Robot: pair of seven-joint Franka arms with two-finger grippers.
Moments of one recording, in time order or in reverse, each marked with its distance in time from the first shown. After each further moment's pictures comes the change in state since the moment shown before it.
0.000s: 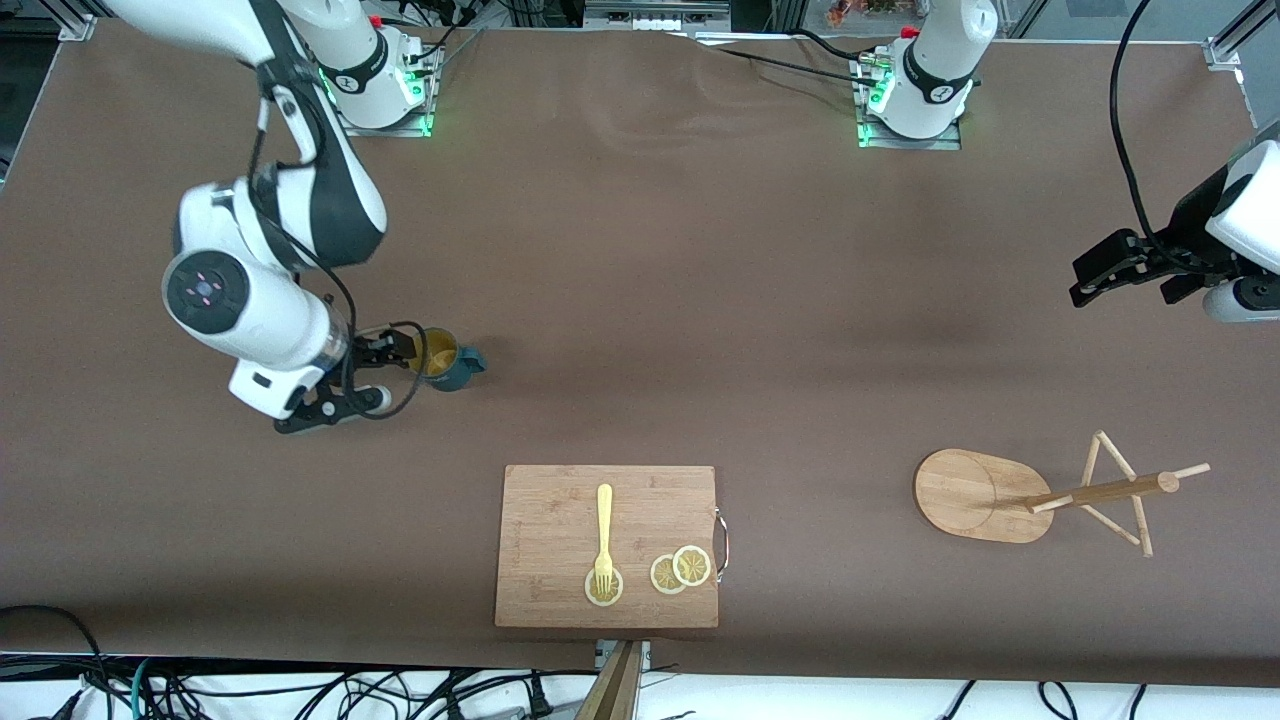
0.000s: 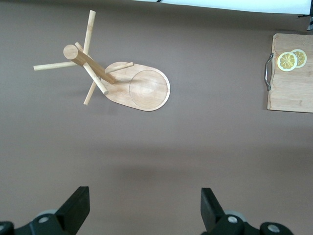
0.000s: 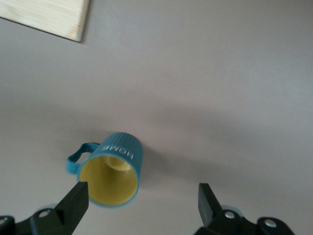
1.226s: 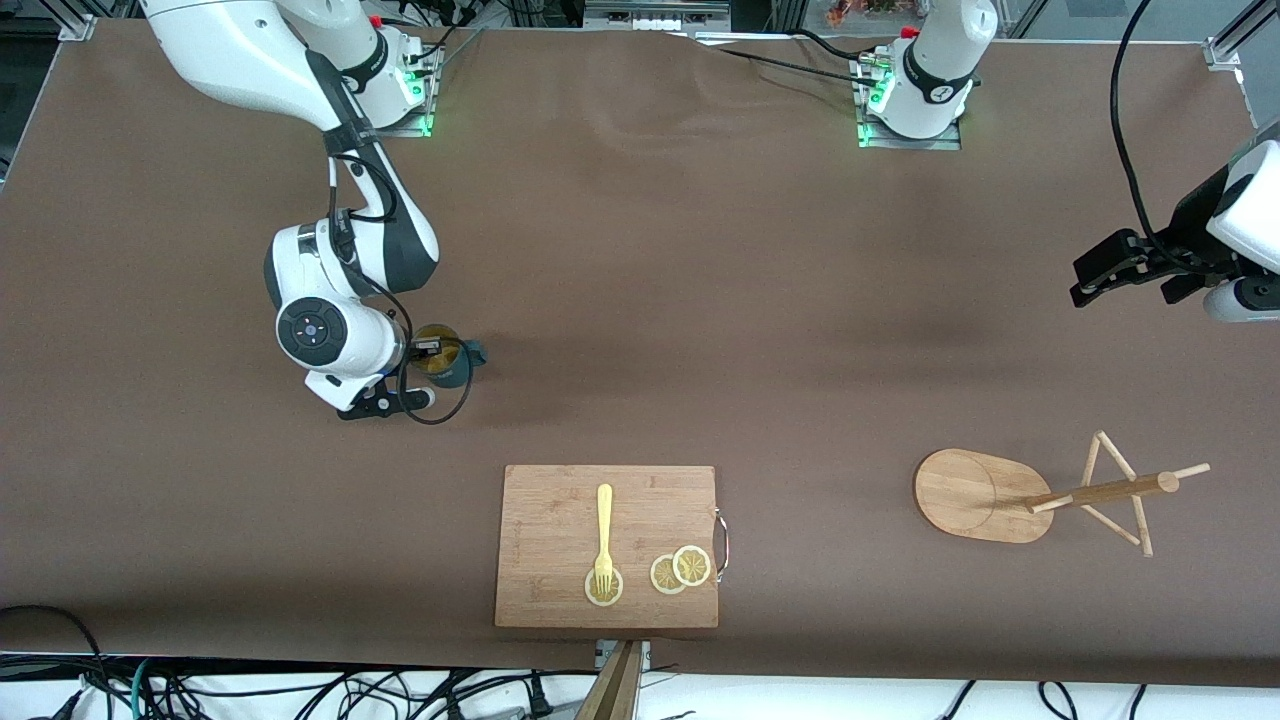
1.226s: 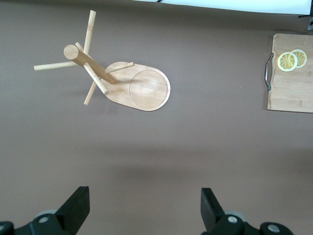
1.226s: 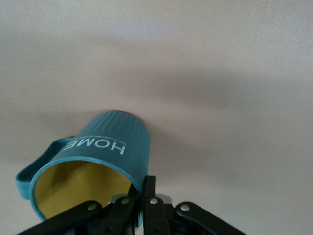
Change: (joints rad) left arm 0.000 0.000 0.000 0.000 0.000 0.000 0.000; right arm 0.042 0.053 0.001 -0.144 0.002 0.070 0.184
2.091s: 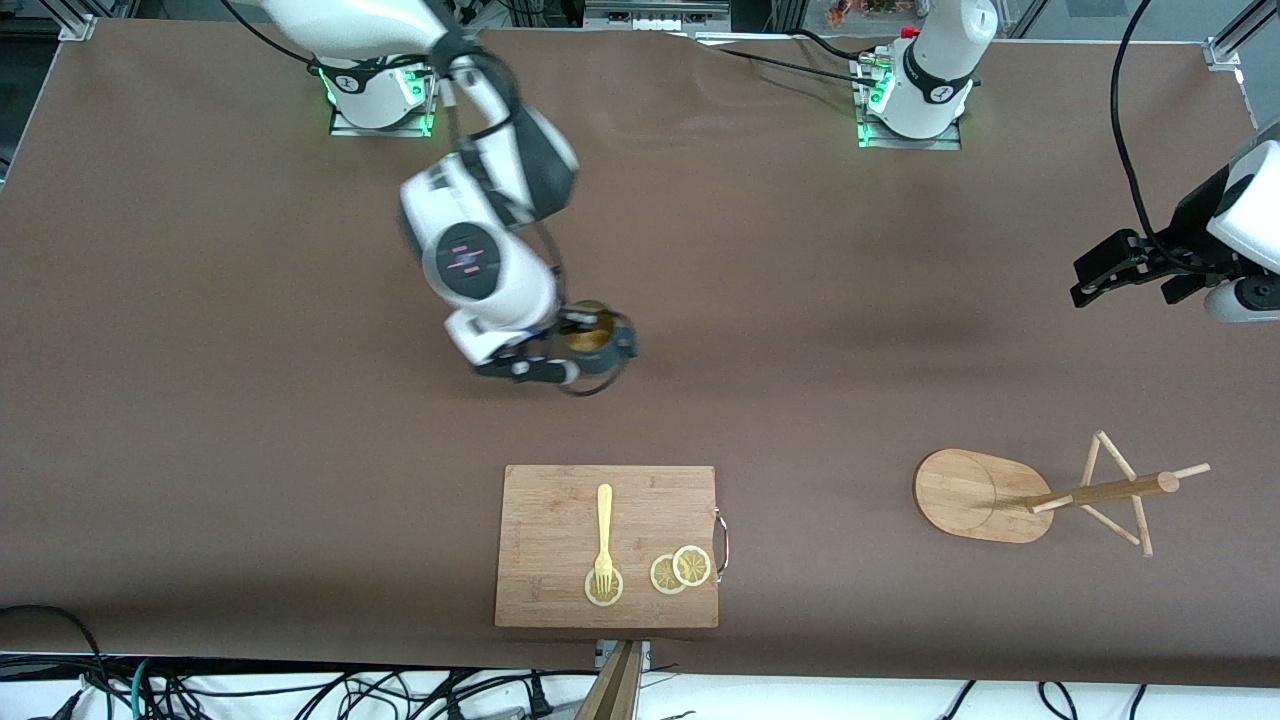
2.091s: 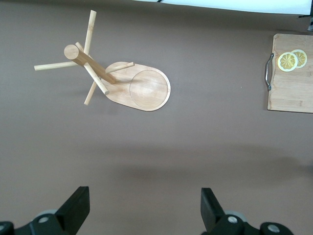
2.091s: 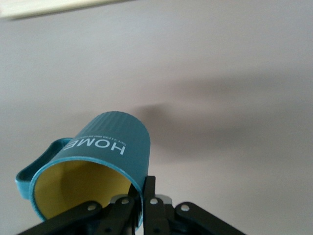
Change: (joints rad) left arm 0.001 0.000 0.001 0.000 0.000 0.000 0.000; right arm 0.293 0.121 0.077 0.383 0.173 -0.088 0.573
